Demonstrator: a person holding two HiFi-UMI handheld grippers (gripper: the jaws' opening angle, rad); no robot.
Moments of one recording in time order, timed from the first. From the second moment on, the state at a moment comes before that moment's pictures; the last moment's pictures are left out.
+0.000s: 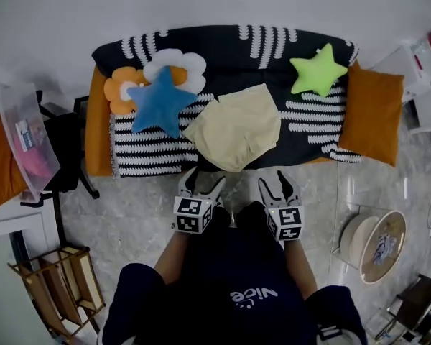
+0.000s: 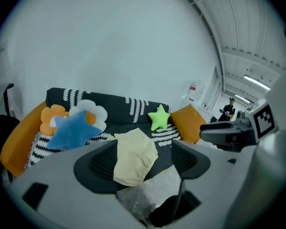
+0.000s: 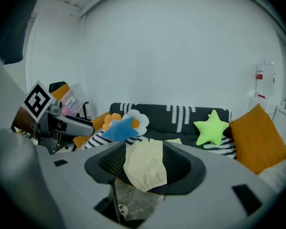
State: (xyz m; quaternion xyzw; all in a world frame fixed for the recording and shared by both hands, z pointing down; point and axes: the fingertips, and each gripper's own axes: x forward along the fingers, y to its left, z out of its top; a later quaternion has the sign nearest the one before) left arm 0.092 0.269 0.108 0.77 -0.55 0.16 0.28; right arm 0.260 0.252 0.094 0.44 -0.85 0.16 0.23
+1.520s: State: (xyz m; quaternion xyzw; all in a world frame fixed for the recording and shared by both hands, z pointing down) left arm -0.091 0.117 0.403 0.45 -0.73 0.11 0.51; right arm 0.043 -0.101 0.349 0.02 -0.92 0.08 0.39
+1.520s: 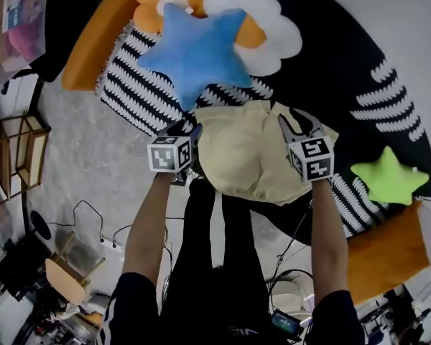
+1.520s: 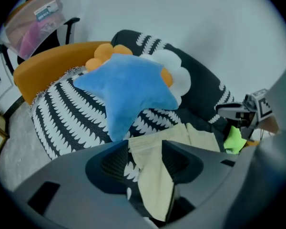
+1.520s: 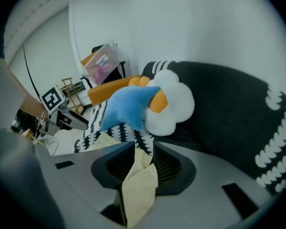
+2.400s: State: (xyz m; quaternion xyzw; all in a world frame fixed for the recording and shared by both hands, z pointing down) left arm -0.148 0.100 0.461 0.42 -0.79 0.15 0.42; right arm -0.016 -0.151 0.480 0.01 -0.88 0.14 0.46
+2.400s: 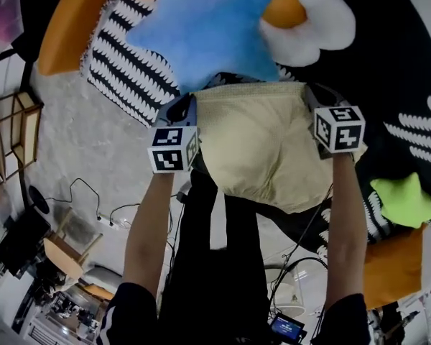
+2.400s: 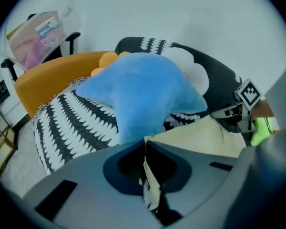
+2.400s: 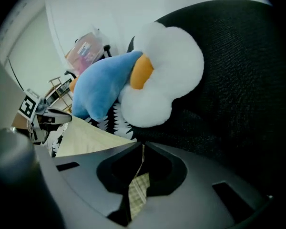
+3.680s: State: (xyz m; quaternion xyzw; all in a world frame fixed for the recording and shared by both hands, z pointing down) left arm 0.077 -0.100 0.401 0.75 -0.52 0.32 0.26; right arm 0.359 -0.044 0.415 0.47 -0.76 0.37 0.24
